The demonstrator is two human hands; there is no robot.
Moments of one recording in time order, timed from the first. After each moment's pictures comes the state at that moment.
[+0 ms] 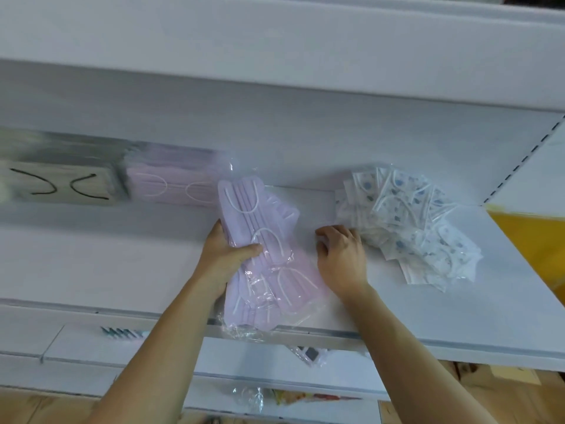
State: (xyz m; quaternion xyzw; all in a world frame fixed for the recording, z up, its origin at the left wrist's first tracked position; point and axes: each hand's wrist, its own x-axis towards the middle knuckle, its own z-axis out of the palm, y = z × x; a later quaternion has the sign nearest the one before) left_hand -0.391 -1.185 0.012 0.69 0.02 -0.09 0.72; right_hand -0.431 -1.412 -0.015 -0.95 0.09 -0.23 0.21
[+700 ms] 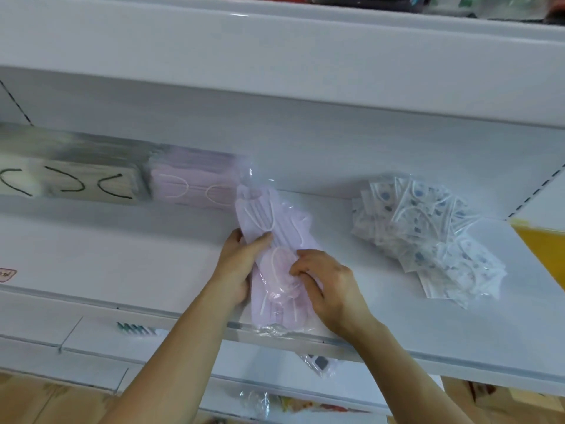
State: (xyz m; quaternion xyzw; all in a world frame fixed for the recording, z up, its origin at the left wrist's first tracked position) left_hand -0.395 -1.191 0.024 0.55 0.13 -0.13 0.82; right_hand -0.468 -1.373 0.000 -0.89 -0.18 -0.23 0.36
